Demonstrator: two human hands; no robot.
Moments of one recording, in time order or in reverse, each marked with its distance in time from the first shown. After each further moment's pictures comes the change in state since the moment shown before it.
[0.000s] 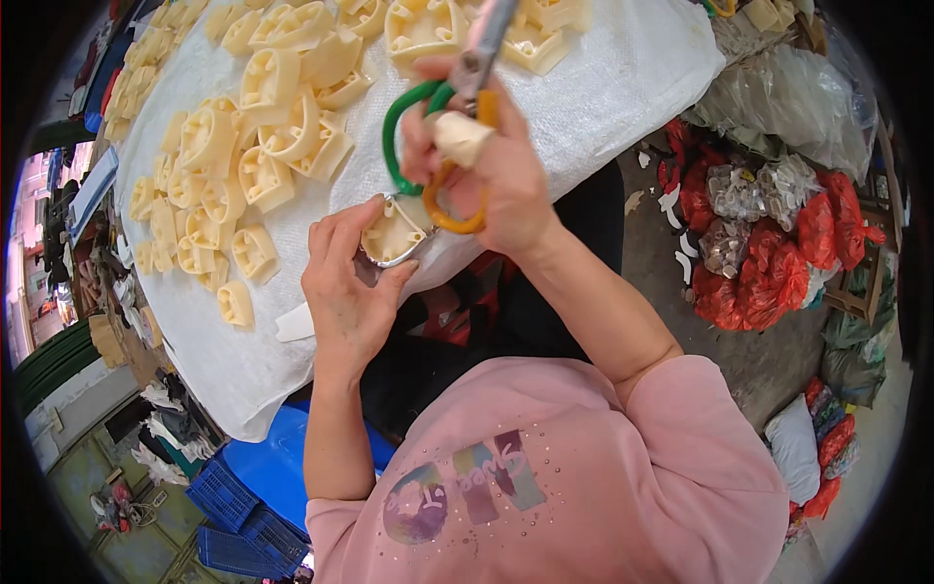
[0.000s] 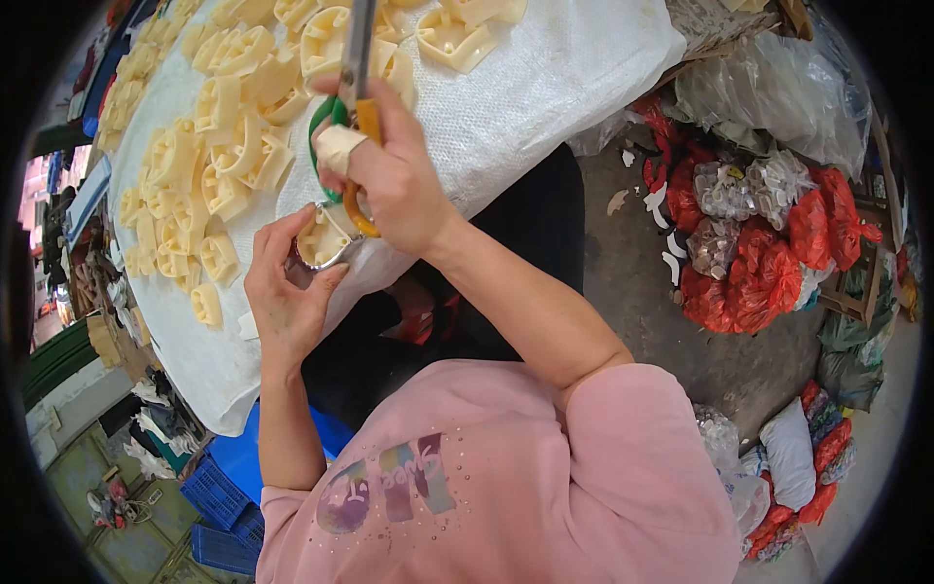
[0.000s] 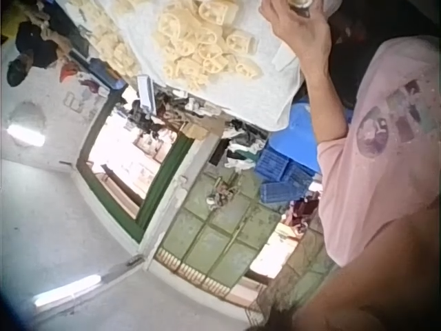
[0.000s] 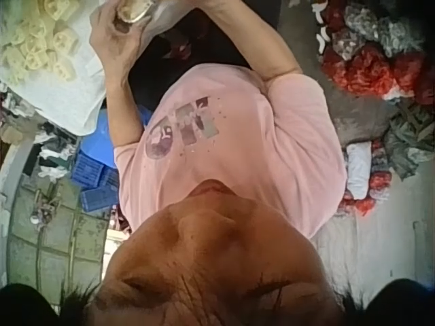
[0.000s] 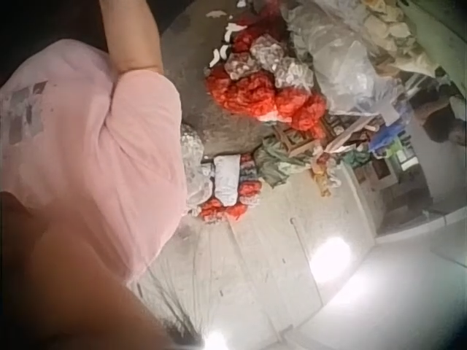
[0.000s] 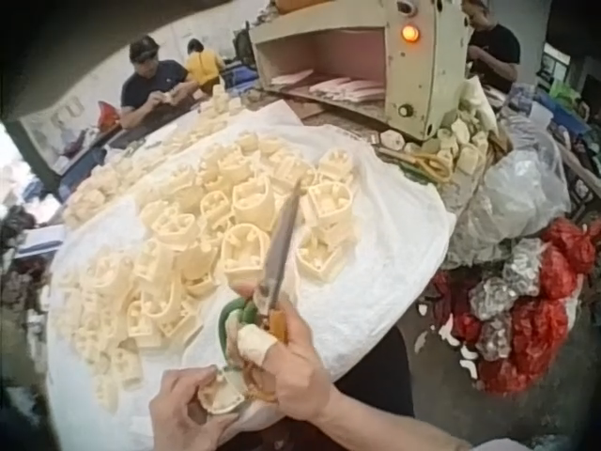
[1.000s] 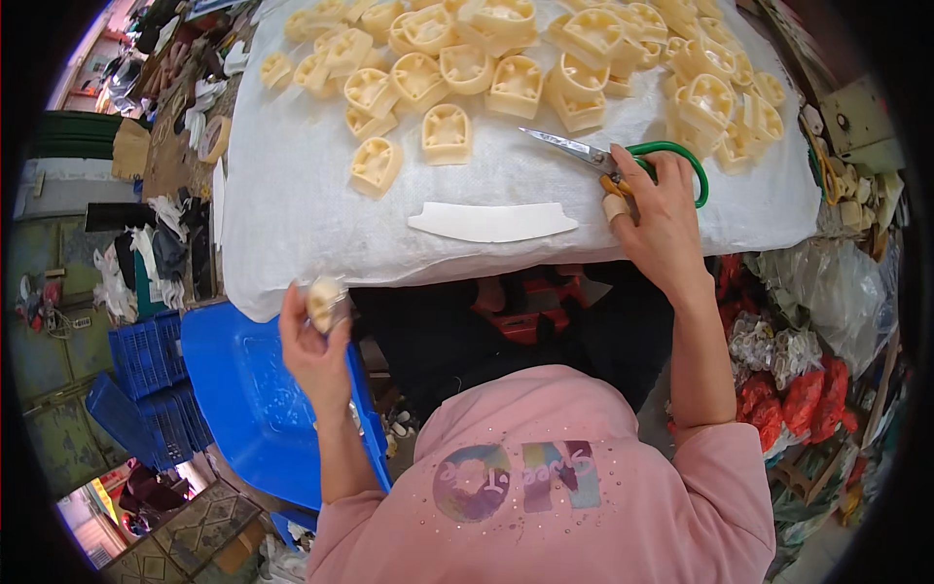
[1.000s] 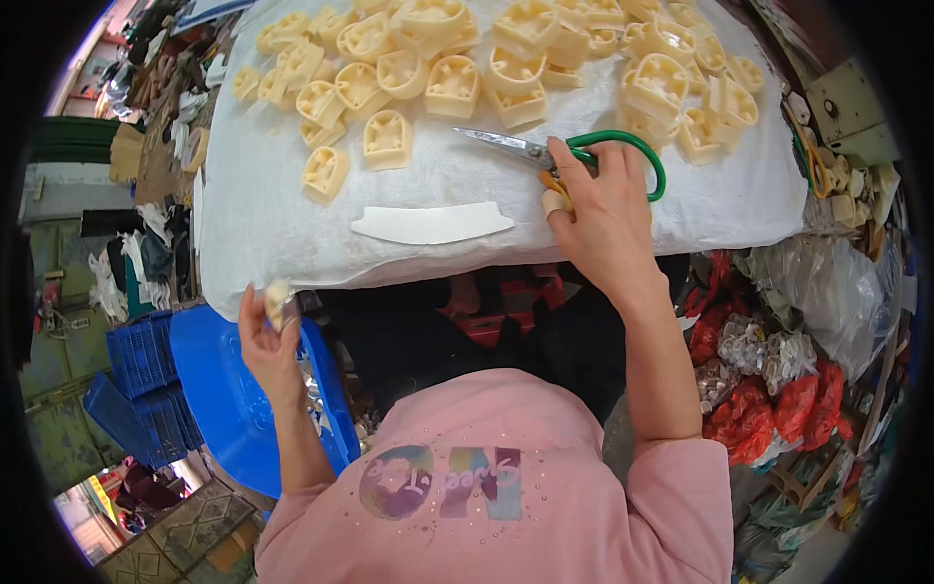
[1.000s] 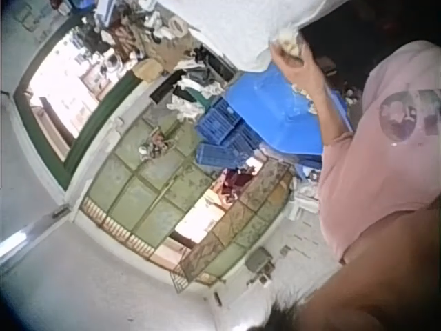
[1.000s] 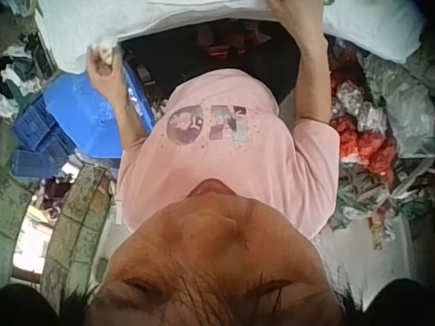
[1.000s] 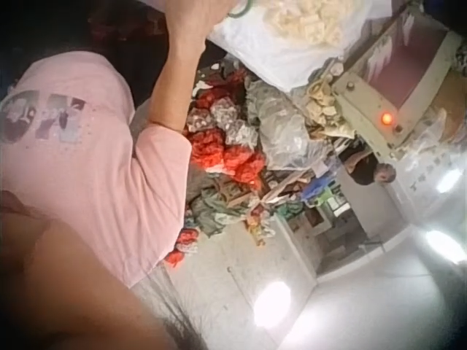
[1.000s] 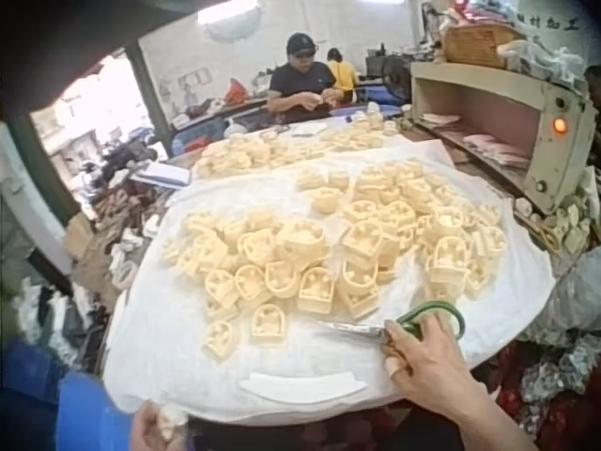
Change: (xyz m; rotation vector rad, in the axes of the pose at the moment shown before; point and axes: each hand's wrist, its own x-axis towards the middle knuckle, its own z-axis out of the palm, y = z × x) left_hand -0.209 -0.069 -0.076 -0.454 0.856 -0.542; right_hand -0.017 -0.005 0.030 -1.900 -0.415 -0.273
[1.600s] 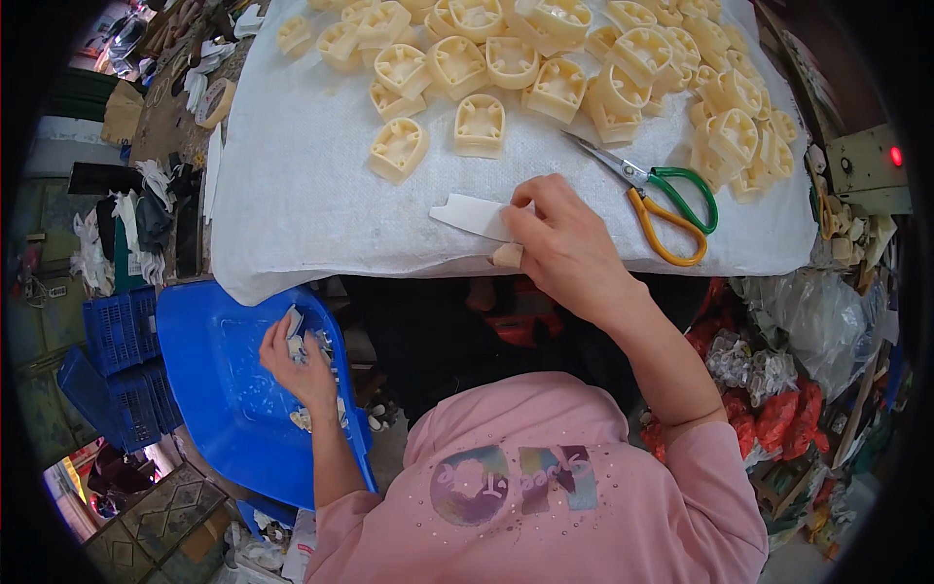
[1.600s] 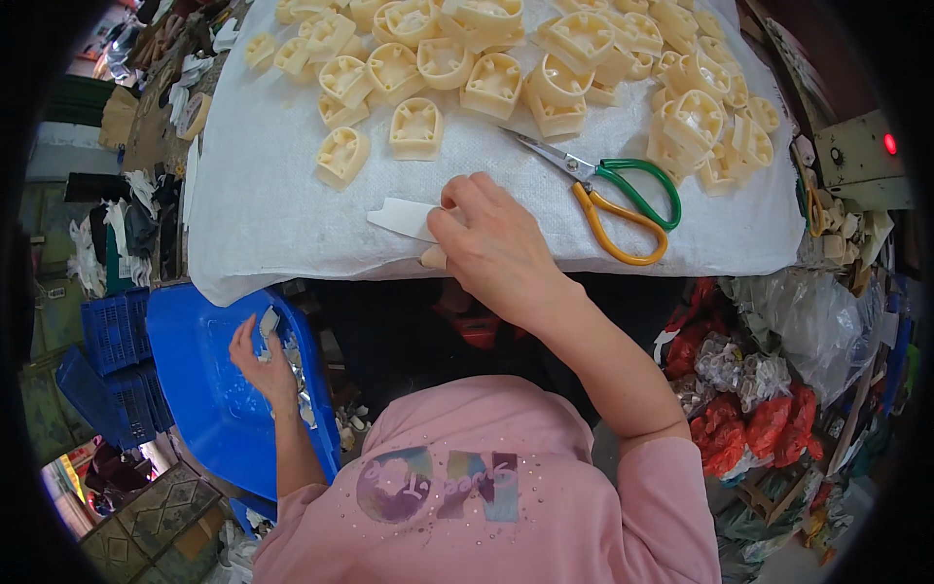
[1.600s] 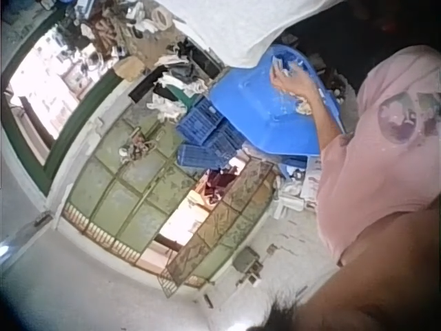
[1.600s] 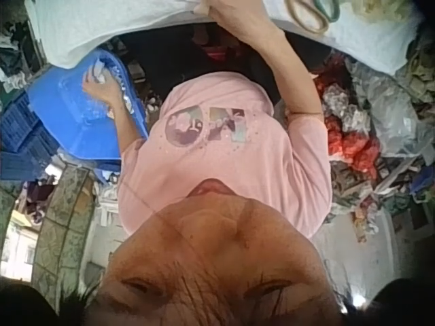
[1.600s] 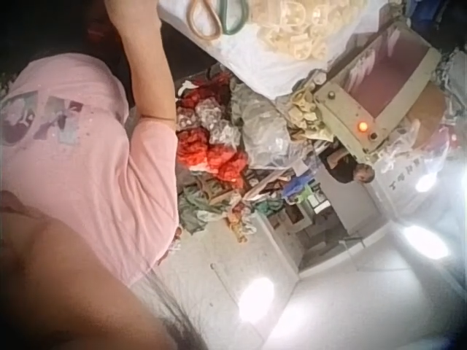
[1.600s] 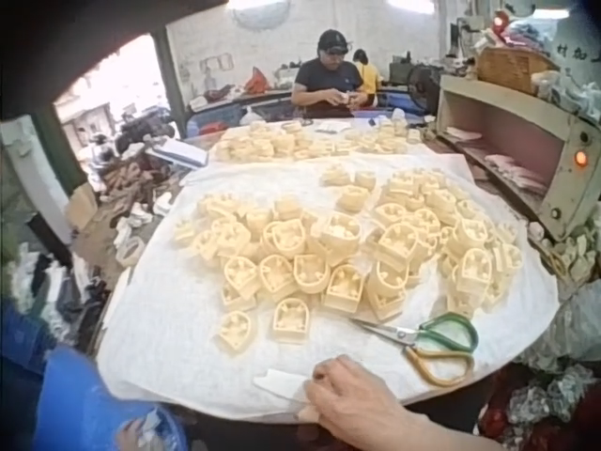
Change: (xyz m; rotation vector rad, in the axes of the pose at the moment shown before) left_hand -0.022 -0.076 -0.068 0.889 0.243 0.181; right_hand 0.023 -0.088 0.036 0.346 -0.150 -0.361
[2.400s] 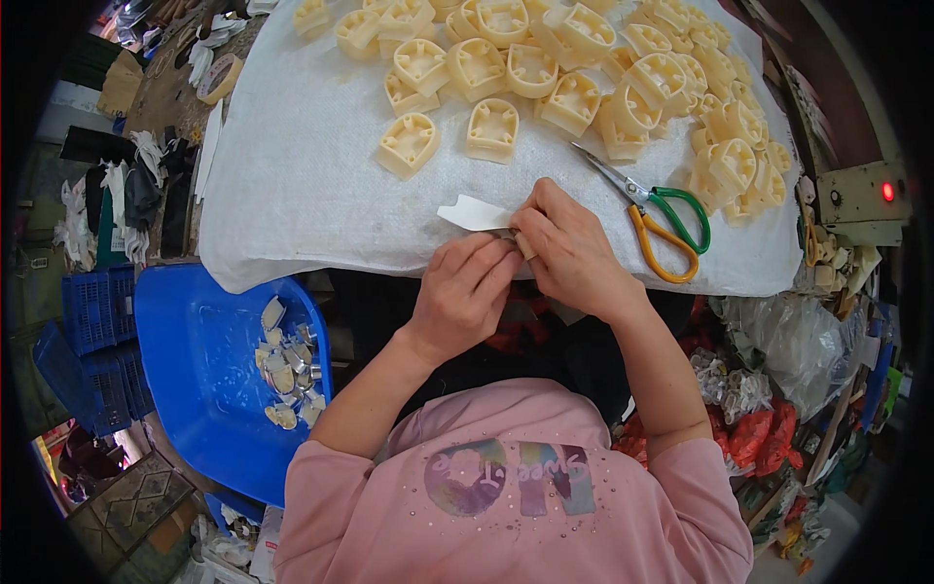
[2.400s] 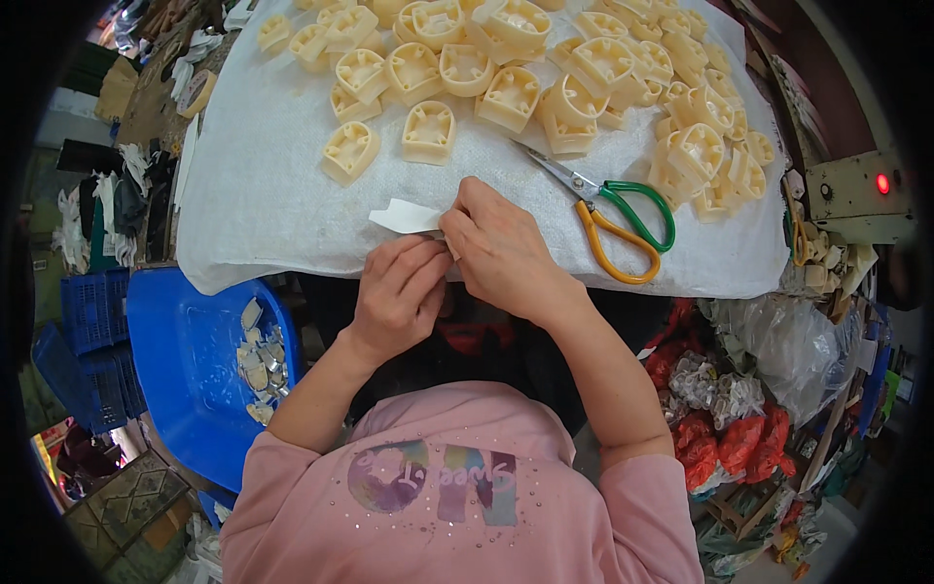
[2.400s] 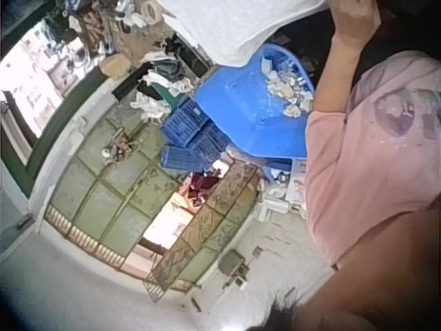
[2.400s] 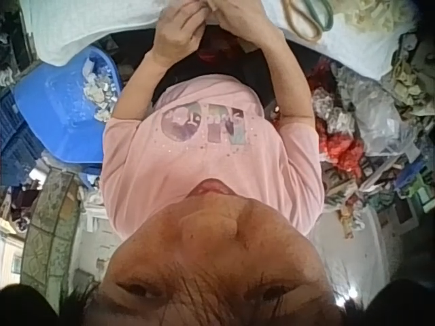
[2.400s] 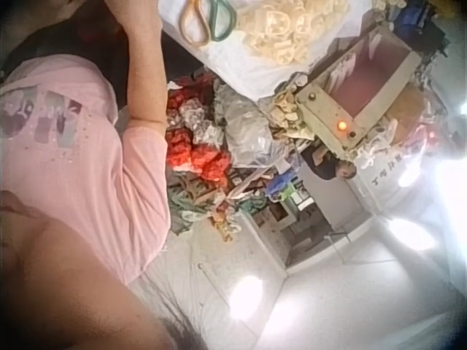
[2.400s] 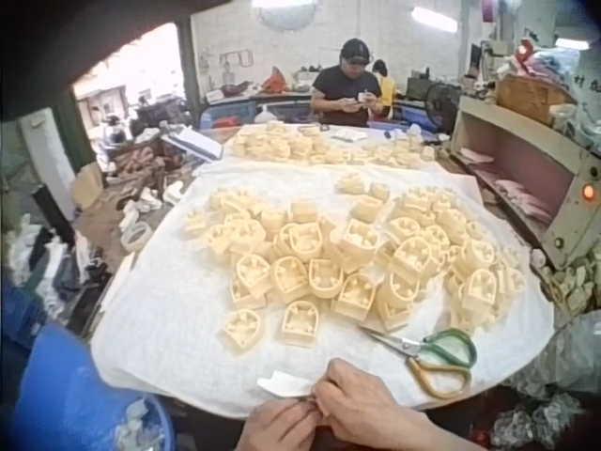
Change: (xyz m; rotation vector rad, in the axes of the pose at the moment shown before) left_hand 0.024 0.181 0.065 -0.562 -0.164 0.819; right_hand 0.003 0.015 0.006 0.019 -0.121 -0.036
